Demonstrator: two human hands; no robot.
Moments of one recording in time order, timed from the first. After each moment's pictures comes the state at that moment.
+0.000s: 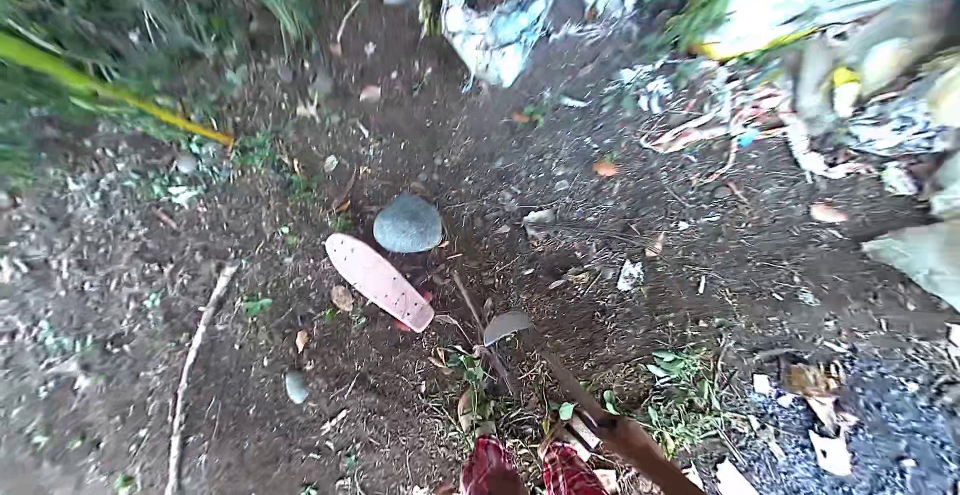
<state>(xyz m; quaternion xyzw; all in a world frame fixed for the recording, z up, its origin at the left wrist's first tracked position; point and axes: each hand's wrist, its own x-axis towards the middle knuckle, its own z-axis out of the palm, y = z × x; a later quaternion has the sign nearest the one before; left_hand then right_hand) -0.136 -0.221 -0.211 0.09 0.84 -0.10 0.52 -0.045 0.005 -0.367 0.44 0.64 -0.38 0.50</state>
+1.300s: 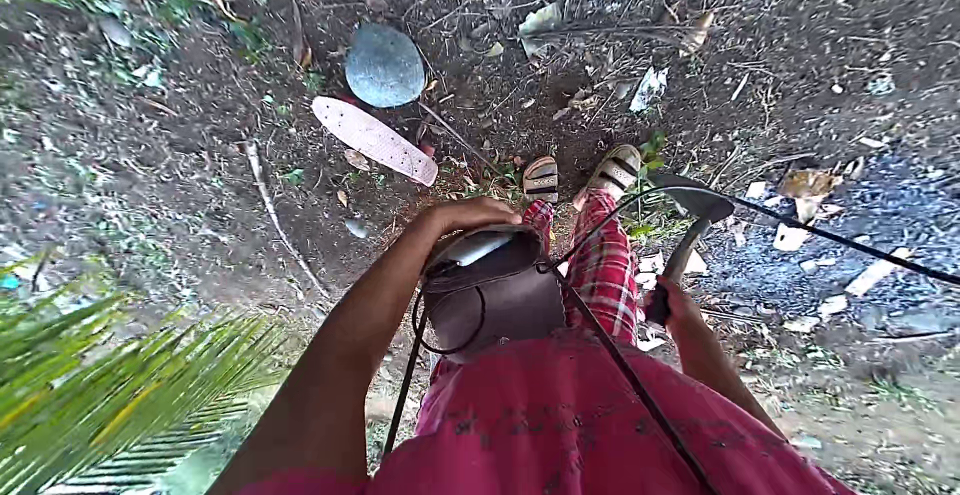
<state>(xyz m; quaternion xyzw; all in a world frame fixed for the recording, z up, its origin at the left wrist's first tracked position) -0.421 -0.046 -0.089 0.19 0.57 0.11 0.79 0.018 0.077 -0.188 0.79 0.14 -0.57 0.17</state>
